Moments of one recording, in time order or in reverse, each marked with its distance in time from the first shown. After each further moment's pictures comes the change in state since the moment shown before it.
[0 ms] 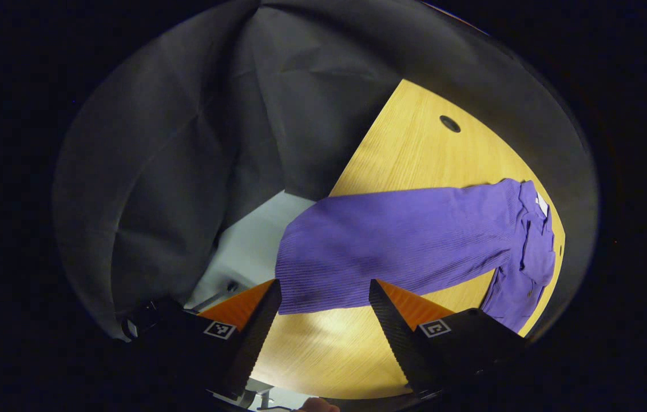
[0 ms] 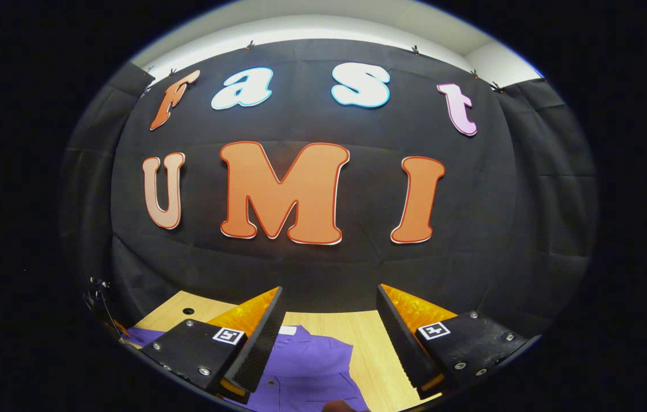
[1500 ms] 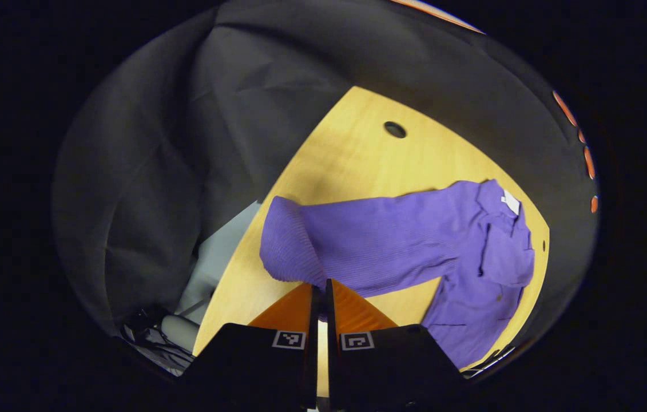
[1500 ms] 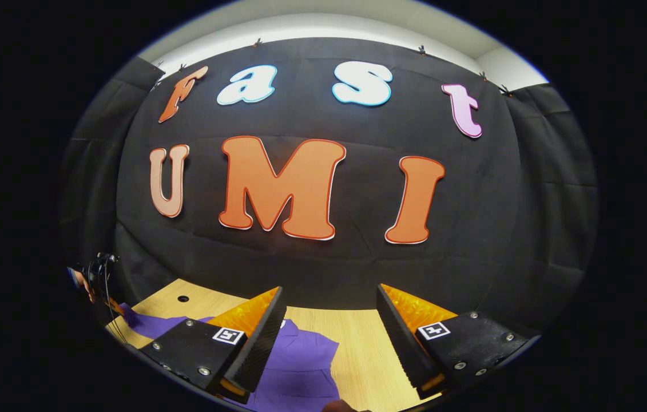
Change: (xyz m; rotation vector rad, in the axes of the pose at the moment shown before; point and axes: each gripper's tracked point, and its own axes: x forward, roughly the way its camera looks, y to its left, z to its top) left arm -0.059 -0.130 0.033 0.104 -0.074 -0.101; right arm -0.007 -0.033 0.001 -0.064 0.019 0.047
